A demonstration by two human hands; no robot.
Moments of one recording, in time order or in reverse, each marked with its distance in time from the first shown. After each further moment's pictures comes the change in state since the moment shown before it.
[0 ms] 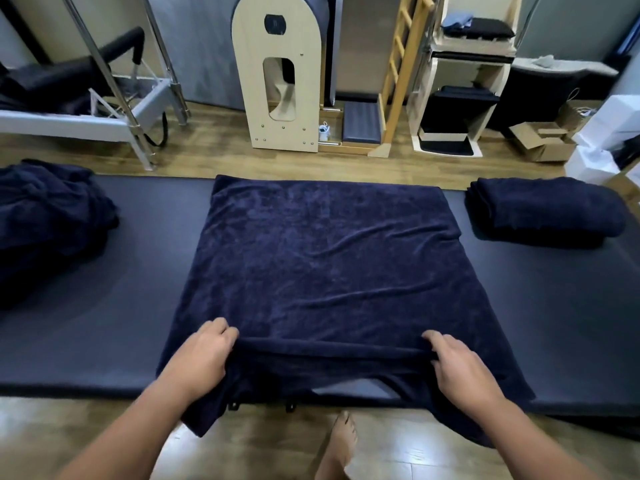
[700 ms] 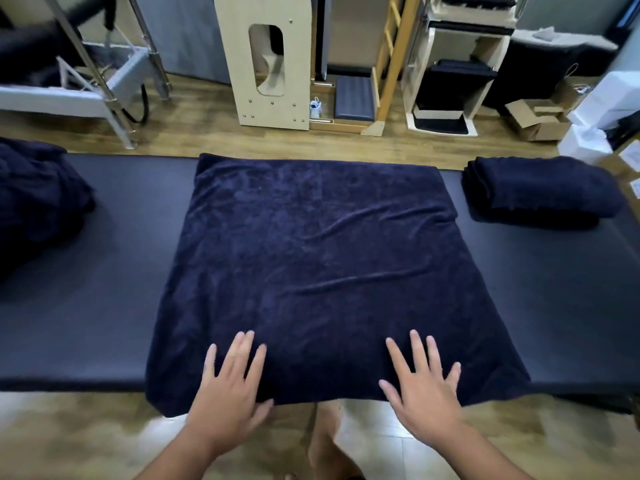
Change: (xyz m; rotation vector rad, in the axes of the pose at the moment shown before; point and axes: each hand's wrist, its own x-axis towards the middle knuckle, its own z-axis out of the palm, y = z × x) left_hand -0.050 0.069 0.063 0.093 -0.043 0.060; right_hand -0.041 -0.045 0.063 -0.202 -0.206 0.113
